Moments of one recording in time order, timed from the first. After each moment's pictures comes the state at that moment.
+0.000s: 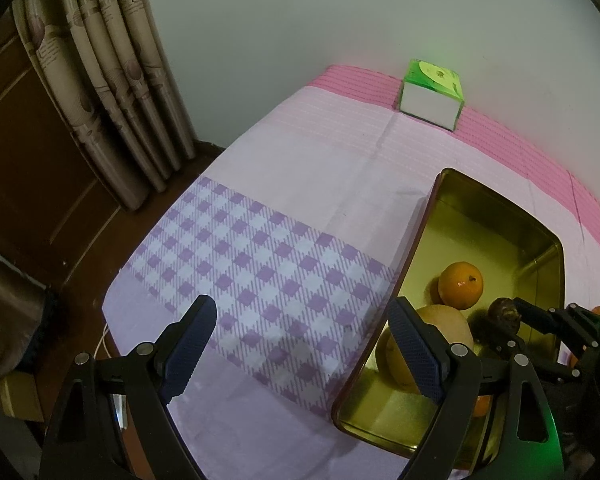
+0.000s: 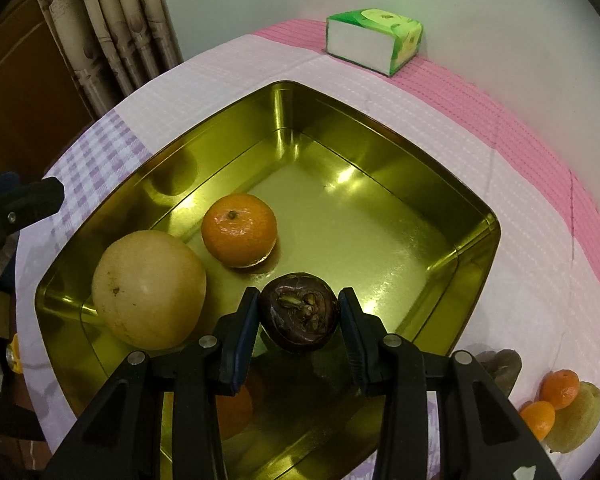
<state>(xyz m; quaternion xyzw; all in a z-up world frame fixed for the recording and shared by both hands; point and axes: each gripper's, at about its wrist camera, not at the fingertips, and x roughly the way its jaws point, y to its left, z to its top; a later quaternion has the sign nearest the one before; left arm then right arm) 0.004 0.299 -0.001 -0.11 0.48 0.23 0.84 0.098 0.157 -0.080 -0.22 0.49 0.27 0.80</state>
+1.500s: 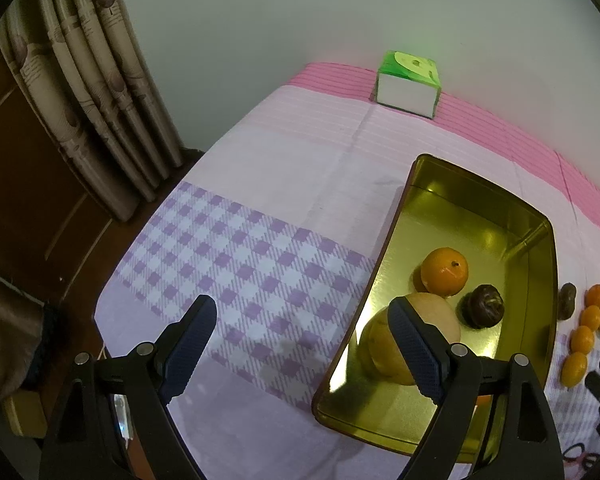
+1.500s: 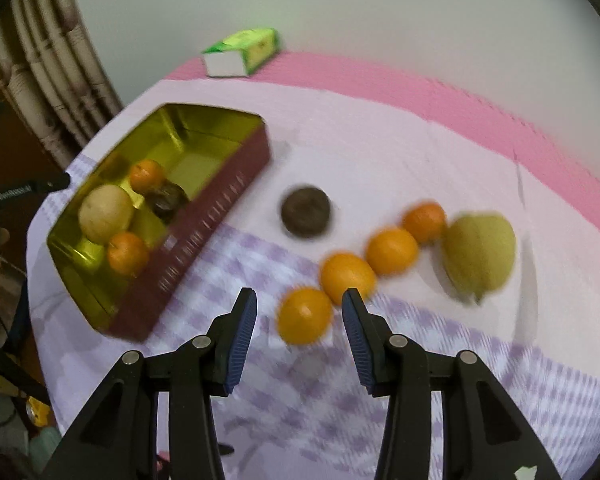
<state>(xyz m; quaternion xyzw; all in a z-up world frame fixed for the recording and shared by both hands) 0.009 0.284 -0.001 -0.09 0.49 0.20 0.84 0.043 -0.024 -0.033 -0.11 0.49 0.18 0.84</state>
